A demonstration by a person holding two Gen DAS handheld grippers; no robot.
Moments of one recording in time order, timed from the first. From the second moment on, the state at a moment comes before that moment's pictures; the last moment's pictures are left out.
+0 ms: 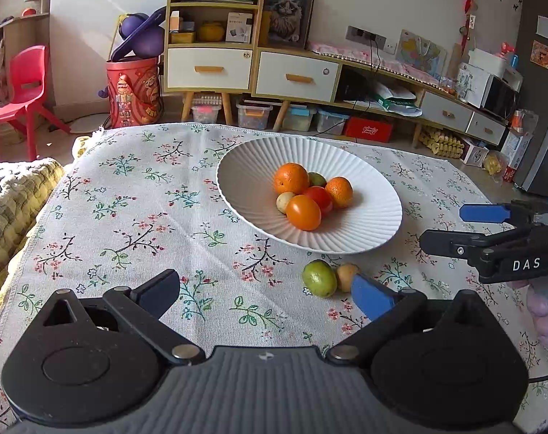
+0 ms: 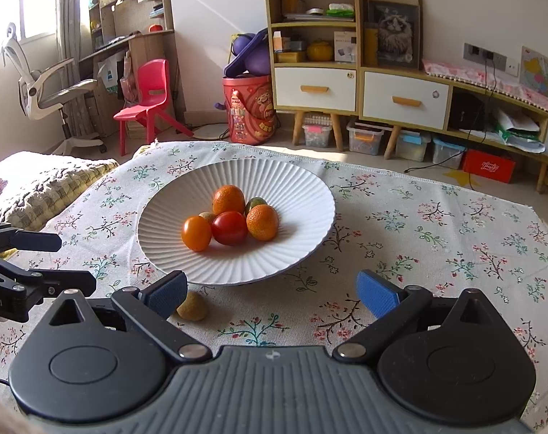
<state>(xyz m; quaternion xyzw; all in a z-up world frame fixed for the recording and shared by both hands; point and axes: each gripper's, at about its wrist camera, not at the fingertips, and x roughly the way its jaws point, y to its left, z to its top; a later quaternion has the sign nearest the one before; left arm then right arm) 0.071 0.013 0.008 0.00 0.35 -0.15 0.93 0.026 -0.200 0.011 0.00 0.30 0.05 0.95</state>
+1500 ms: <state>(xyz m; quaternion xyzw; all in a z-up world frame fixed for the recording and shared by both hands) 0.090 -0.035 -0.037 0.03 0.35 -0.20 0.91 0.003 -0.193 -0.027 -0.05 0.34 0.07 0.93</state>
